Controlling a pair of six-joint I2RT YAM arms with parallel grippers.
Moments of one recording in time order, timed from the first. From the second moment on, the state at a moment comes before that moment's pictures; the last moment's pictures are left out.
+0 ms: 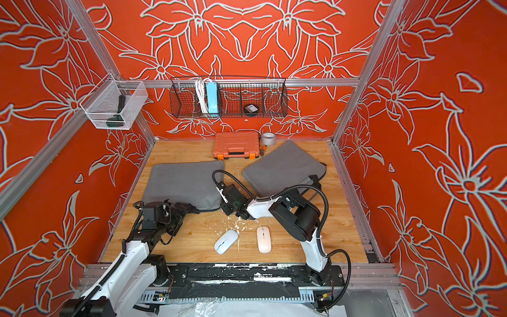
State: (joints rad) left arm 0.07 0.77 0.24 -0.27 0.29 -1.04; right arm 0.90 2.02 1.08 0.19 0.10 0.14
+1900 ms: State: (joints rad) left arm -0.01 1.02 0.29 -0.03 0.10 -1.28; right arm 1.11 1.84 0.93 0.11 0.06 0.27
